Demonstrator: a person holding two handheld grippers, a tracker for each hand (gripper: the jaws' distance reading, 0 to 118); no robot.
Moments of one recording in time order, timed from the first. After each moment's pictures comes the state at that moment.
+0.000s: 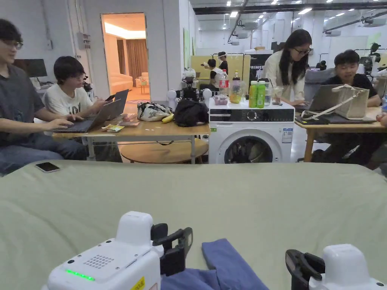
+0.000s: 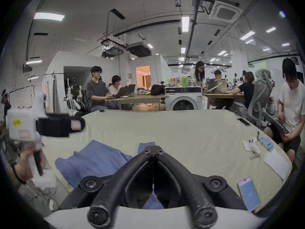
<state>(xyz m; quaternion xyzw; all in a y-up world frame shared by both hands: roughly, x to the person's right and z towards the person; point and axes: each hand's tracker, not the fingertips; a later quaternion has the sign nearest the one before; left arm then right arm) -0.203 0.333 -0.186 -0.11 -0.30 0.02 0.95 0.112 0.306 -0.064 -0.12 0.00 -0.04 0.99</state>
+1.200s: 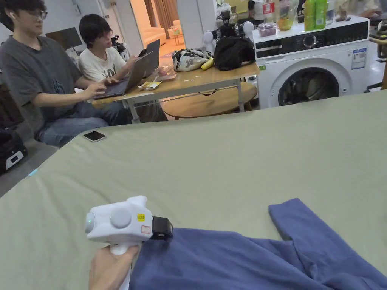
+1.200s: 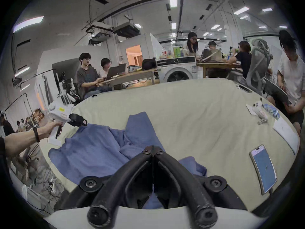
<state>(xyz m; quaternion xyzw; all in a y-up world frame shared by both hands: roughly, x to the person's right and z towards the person) -0.308 0.180 -0.472 -0.47 -0.10 0.01 0.87 0.162 0.235 -0.087 -0.23 -0.03 -0.11 0.97</state>
